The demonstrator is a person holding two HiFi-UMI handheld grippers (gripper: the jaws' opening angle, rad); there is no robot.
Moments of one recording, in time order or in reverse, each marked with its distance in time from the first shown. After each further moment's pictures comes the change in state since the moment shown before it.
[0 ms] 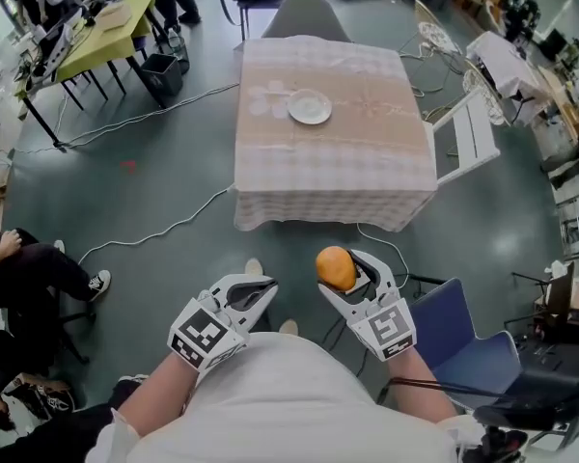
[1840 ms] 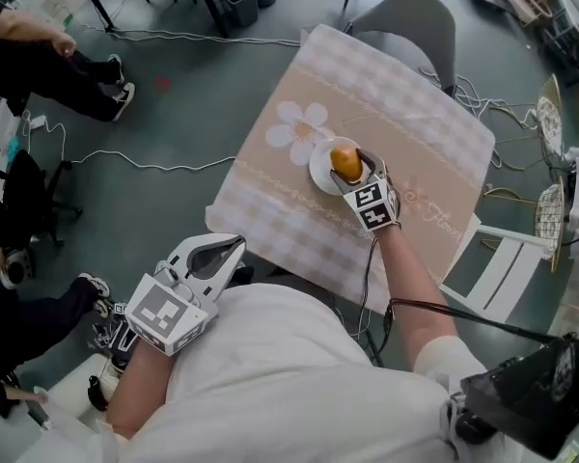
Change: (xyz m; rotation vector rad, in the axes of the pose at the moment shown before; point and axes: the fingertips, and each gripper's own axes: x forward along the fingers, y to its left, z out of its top) left arm 0.147 0.284 0.142 -0.281 -0.062 0.568; right arm 0.434 -0.402 -0.045 -0.317 0.223 0.290
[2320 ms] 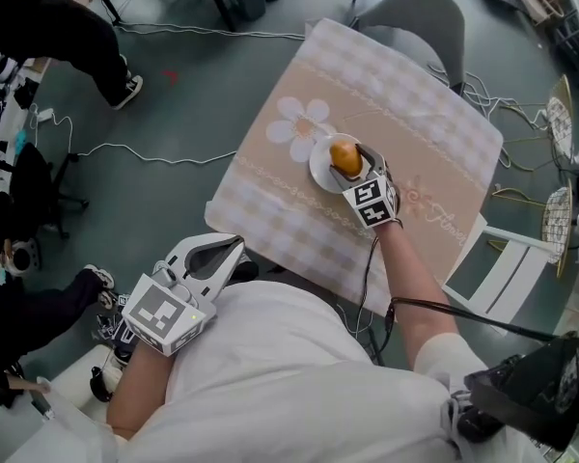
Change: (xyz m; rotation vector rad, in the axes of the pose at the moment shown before) left arm 0.011 -0.005 0.001 -0.016 0.030 0.032; right arm 0.011 -0.004 -0.005 -0.015 -0.029 0.021
